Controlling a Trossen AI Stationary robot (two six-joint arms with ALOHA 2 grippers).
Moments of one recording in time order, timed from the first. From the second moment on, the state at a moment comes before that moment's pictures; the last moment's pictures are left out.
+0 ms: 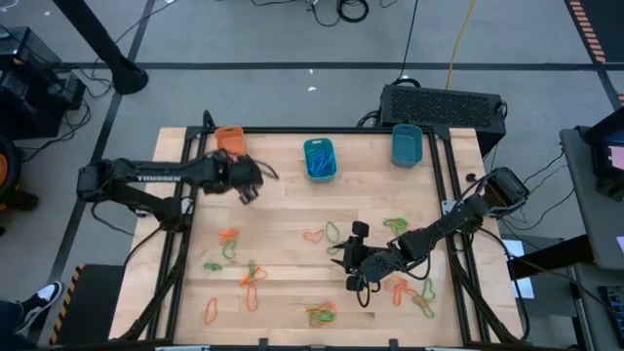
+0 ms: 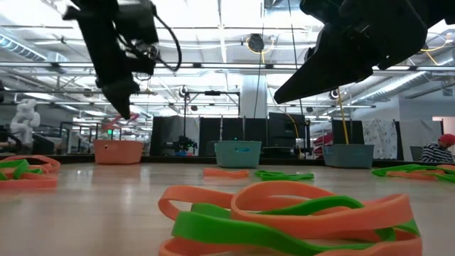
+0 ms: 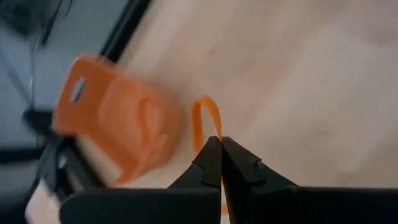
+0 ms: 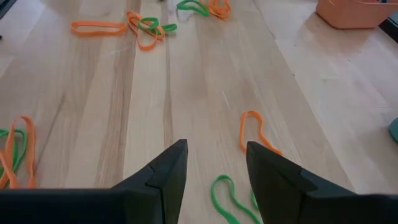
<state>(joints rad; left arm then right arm) 0.22 1.26 0.82 -0.85 -0.54 -0.31 0.49 1.65 0.82 0.15 0.57 0.31</state>
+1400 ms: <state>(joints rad) 0.82 1.40 0.82 -0.58 -0.38 -0.11 0.49 1.65 0.82 0.09 0.57 0.33</state>
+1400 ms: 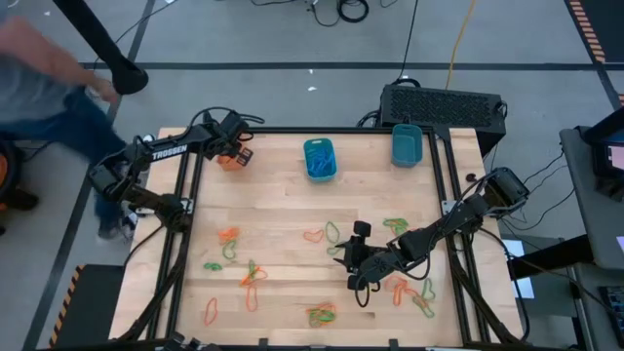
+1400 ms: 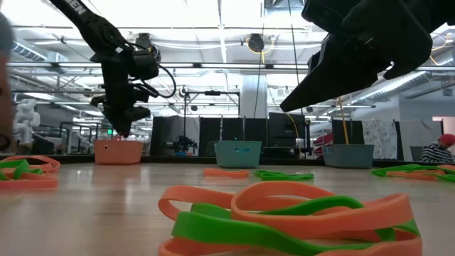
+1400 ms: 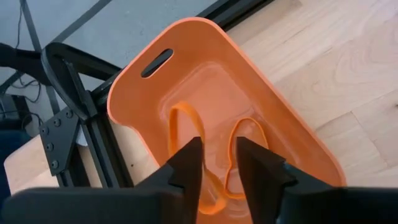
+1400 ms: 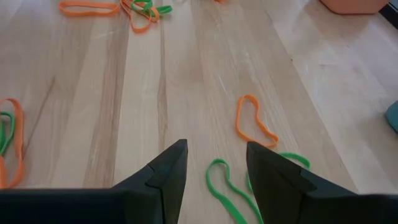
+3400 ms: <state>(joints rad) -0.22 1.25 0.56 0.46 -0.01 -0.02 0.83 1.55 1.09 -0.83 0.09 1.09</state>
